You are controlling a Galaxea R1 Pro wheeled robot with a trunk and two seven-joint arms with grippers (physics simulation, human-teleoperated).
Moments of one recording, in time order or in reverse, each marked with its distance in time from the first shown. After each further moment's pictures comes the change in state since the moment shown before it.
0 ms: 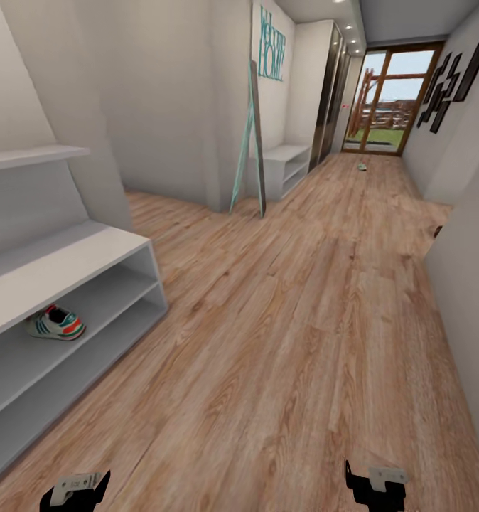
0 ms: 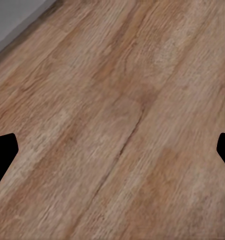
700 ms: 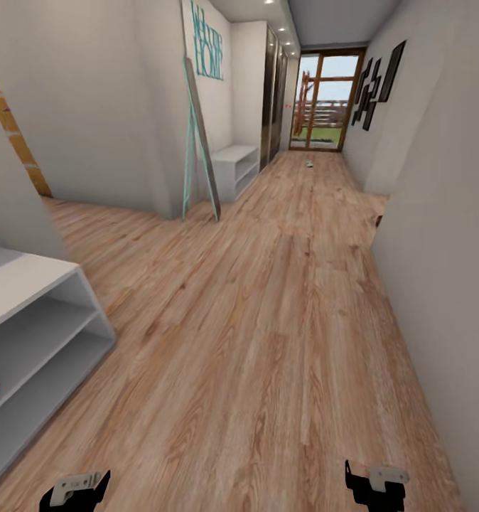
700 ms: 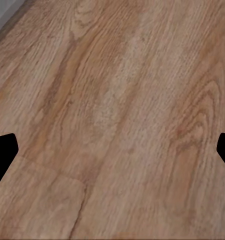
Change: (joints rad) left arm 0.001 -0.002 0.001 0.000 0.003 -0.002 0.005; right arm 0.000 0.001 0.000 0.000 0.000 0.000 0.000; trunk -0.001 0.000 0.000
